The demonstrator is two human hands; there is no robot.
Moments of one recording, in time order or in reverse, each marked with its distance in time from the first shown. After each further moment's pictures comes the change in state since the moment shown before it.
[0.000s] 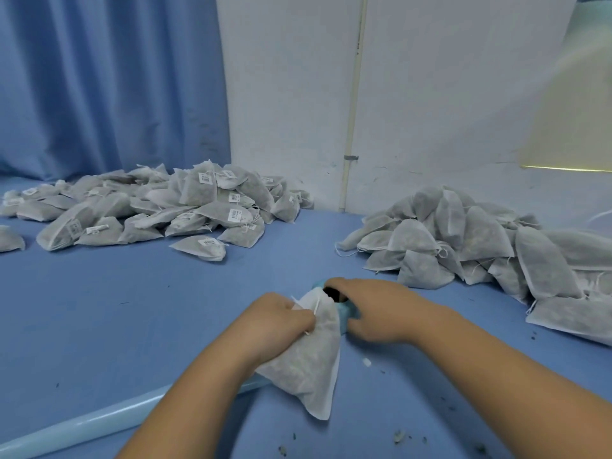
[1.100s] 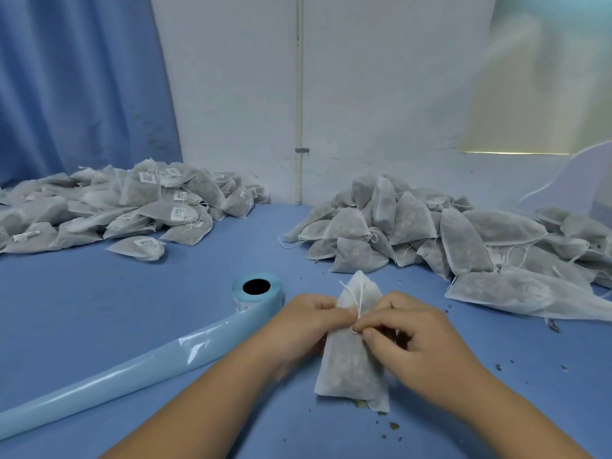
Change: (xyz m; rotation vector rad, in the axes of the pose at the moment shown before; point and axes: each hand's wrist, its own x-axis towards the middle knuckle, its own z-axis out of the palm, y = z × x) left_hand -0.006 0.061 0.122 -0.529 -0.409 0.090; right_hand -0.151 0.050 0.002 0.581 0.535 0.084
